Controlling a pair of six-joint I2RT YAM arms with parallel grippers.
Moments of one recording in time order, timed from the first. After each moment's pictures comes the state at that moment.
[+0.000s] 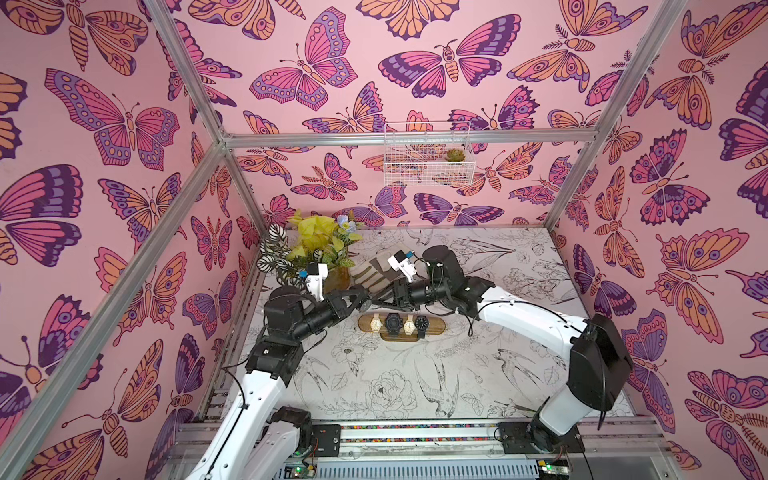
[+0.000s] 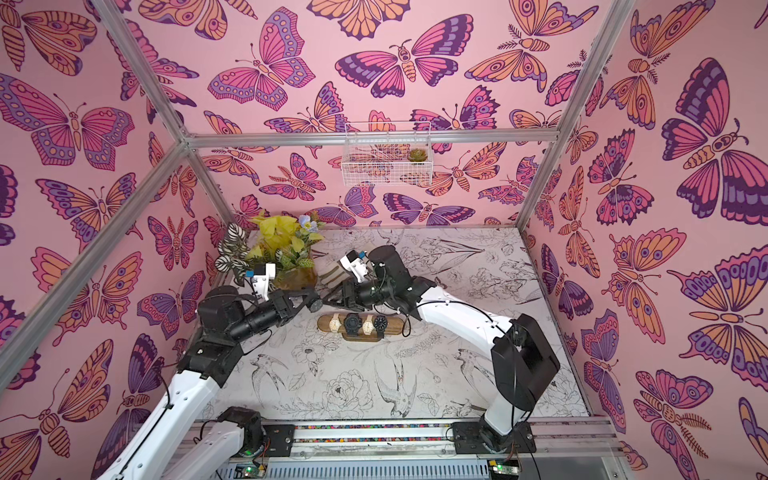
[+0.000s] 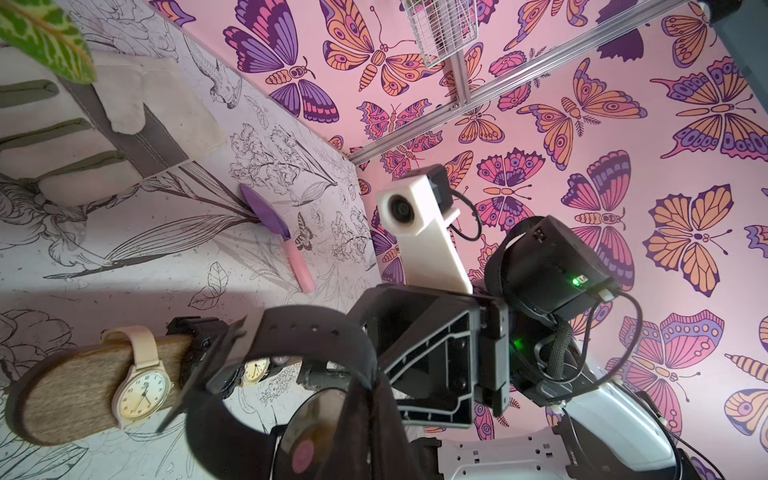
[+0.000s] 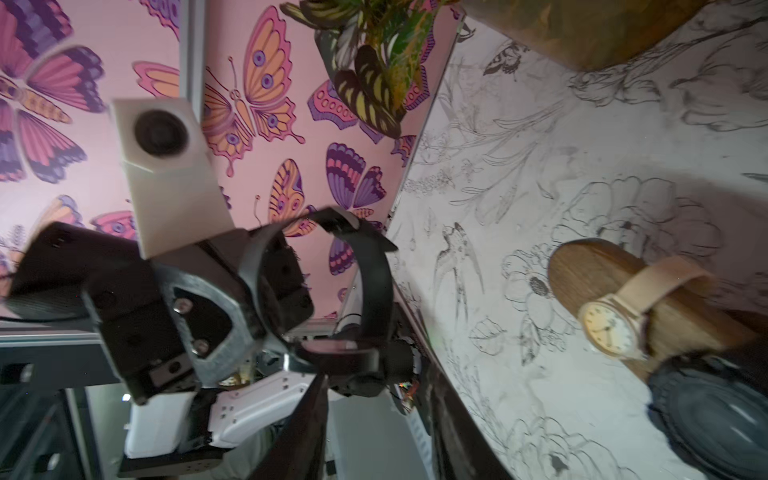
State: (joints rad) left arm -0.19 0.81 0.70 -0.11 0.68 -0.94; right arm 0.77 1.64 1.29 -0.16 -0.72 0.82
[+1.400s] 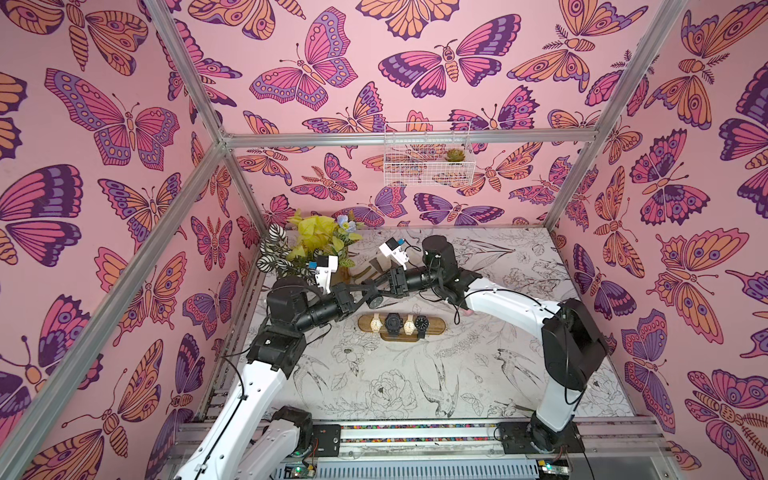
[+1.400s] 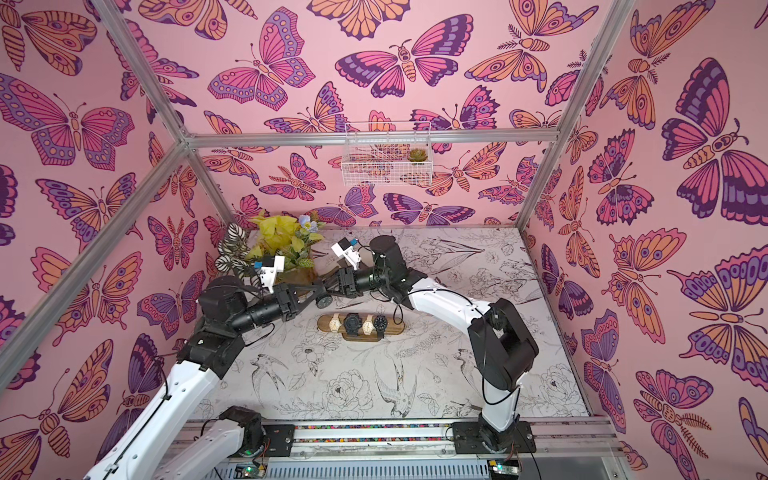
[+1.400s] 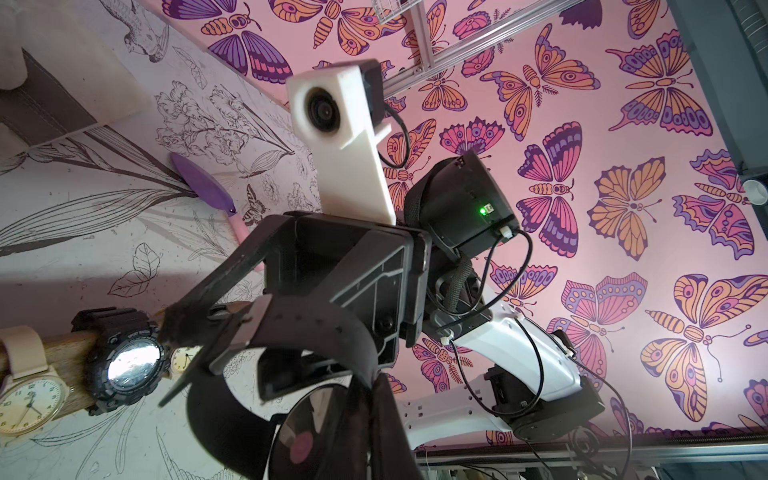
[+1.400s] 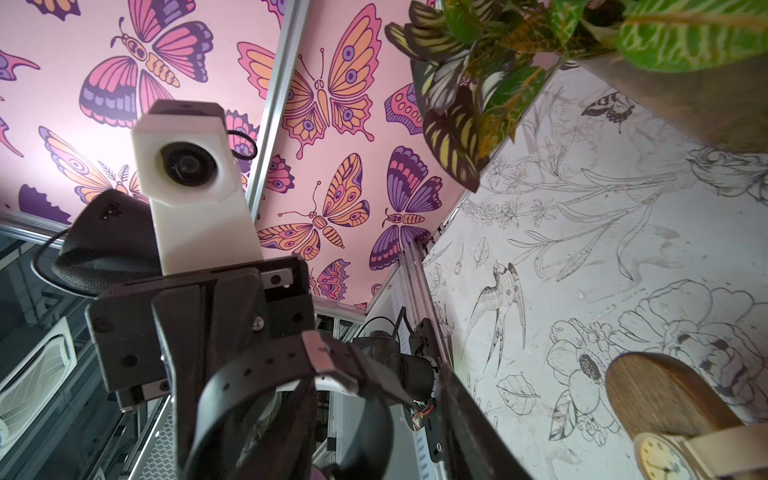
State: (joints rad) left arm -0.26 0.87 0.78 -0.11 0.76 -1.00; right arm 0.72 1.82 1.35 0.25 -1.00 0.92
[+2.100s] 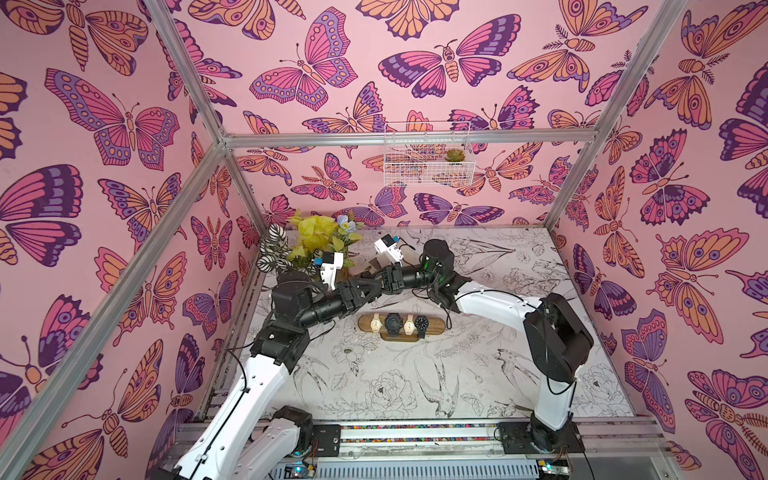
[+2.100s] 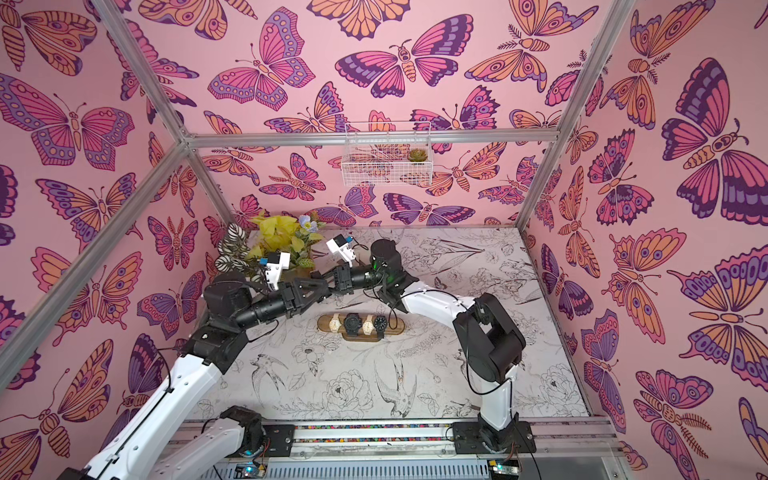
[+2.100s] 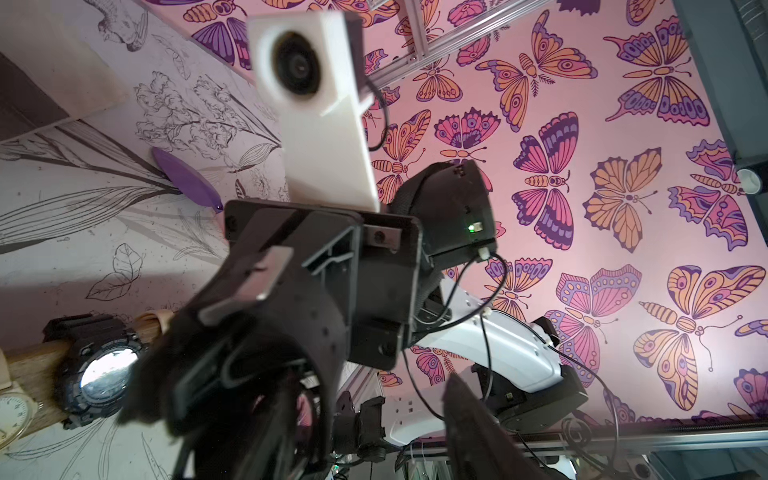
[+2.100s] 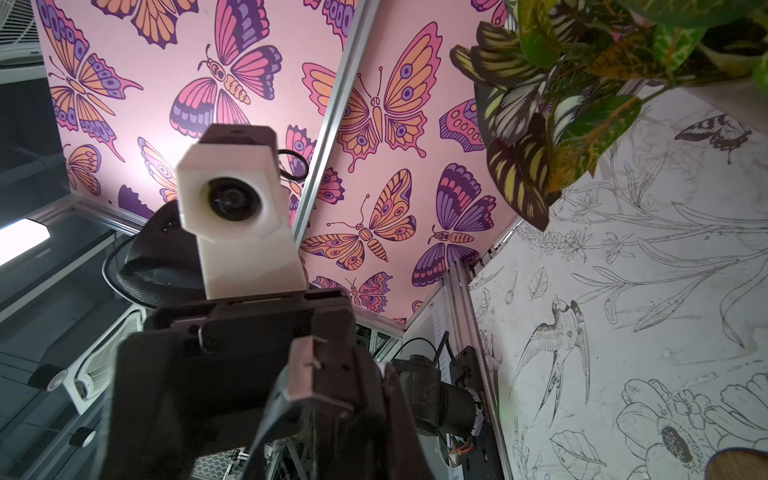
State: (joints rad) left arm -0.29 0.90 0.82 -0.09 0.76 -1.00; right arm 0.73 1.91 1.33 0.67 -1.05 1.19
